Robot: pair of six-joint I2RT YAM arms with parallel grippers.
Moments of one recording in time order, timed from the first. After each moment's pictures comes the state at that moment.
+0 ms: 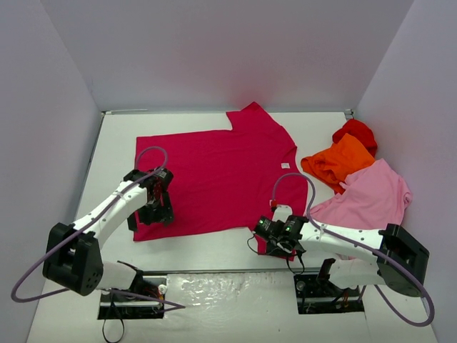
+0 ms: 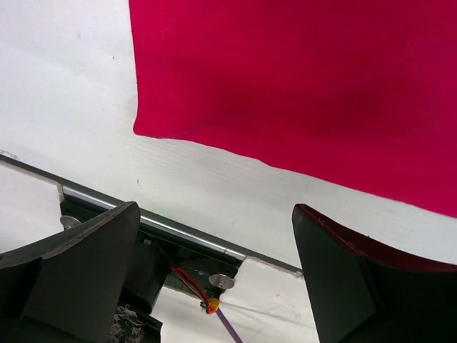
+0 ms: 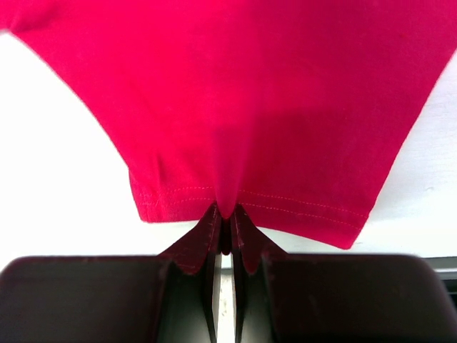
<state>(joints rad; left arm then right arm) -0.38 1.34 0.96 -1.17 -0.27 -0.71 1.04 1.22 0.56 -0.73 0.27 1.12</state>
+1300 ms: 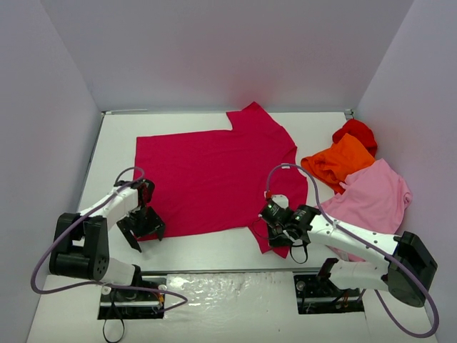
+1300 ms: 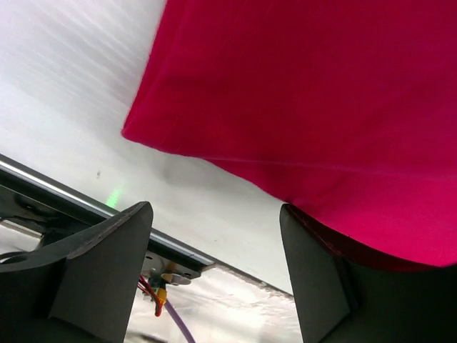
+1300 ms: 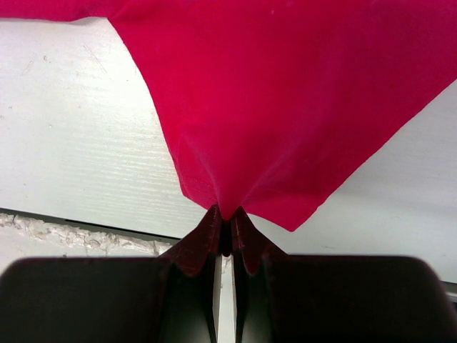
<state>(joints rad) -0.14 1.42 0.76 -1.04 -0.09 -0.84 0.90 1.15 0.64 -0.76 0.13 0.78</state>
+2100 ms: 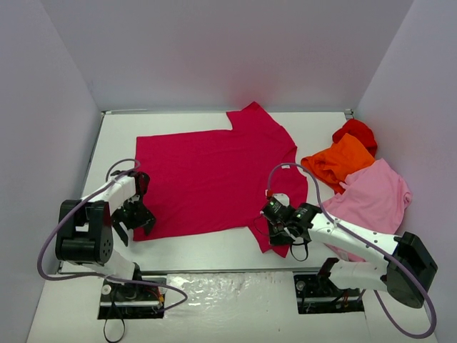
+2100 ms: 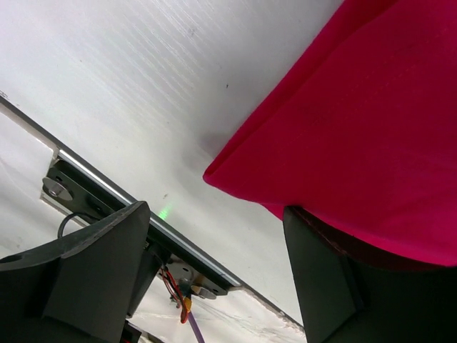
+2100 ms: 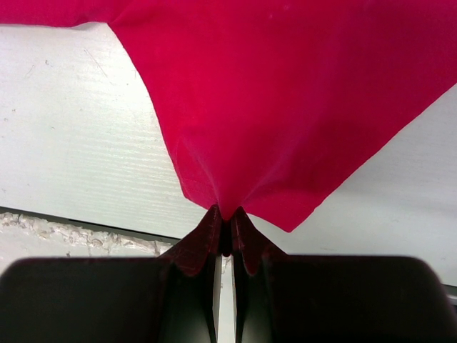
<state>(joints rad) -0.06 1.54 0.87 -1.13 -0.27 -0.82 0.86 1.15 0.64 -0.76 0.10 0.75</state>
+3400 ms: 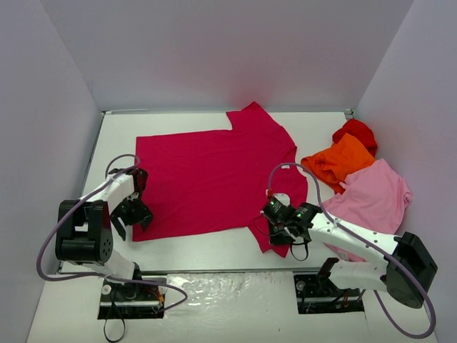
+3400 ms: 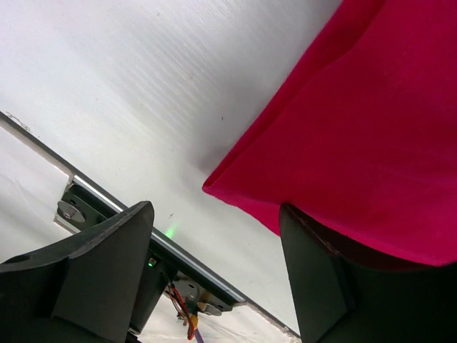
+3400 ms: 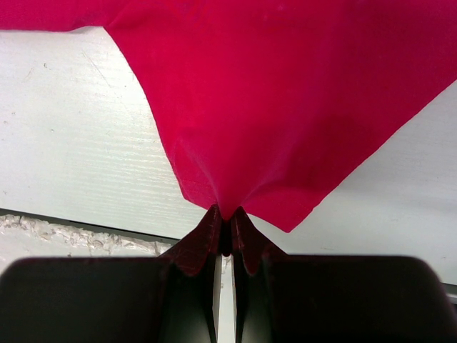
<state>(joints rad) -0.05 1.53 0.90 -1.10 -0.31 -0.76 0.86 1.15 0.64 -0.76 0.10 0.76</state>
